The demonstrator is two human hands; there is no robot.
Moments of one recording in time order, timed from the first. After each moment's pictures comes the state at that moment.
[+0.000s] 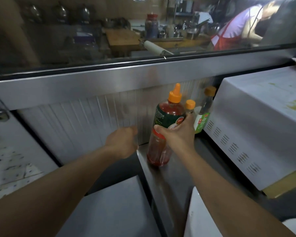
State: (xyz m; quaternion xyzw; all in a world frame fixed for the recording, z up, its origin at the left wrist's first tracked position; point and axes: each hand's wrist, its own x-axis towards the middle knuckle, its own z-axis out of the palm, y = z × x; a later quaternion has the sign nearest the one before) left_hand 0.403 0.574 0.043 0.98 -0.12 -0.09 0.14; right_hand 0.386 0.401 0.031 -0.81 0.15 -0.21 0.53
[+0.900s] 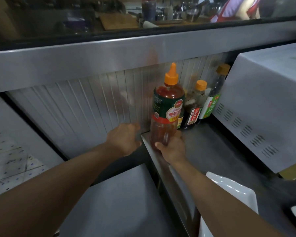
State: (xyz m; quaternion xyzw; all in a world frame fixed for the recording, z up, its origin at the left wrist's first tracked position) left_hand 0.398 0.594 0.009 0.98 -0.14 -0.12 0.13; right_hand 0.383 0.430 -0.080 -0.88 0.22 -0.04 0.41
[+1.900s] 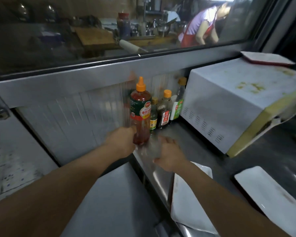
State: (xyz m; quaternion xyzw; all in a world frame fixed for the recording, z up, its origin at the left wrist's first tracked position) left_hand 0.338 0.570 0.060 0.96 -0.24 -0.09 0.11; right_hand 0.278 0.404 0.006 -0.98 0.09 0.06 0.18
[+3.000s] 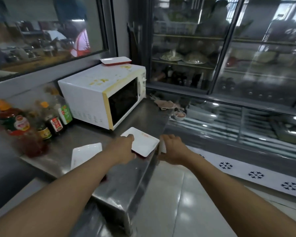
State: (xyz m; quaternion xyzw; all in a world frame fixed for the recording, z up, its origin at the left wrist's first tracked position) left_hand 0.009 0.355 0.119 0.86 -0.50 -0.12 0.03; right_hand -0.139 0.238 0.109 -0.92 0.35 0.02 0.18
